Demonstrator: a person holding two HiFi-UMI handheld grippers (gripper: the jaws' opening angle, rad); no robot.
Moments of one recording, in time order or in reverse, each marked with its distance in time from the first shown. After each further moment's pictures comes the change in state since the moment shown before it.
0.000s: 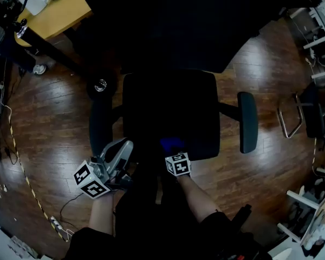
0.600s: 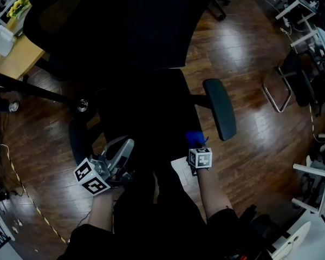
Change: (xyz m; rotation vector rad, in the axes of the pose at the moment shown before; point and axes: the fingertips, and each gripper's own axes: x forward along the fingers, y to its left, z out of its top) left arm 0.099 -0.030 -0.047 -0.030 0.185 -0.167; right arm -0.125 -0.179 -0.014 0.277 -0.142 -0.289
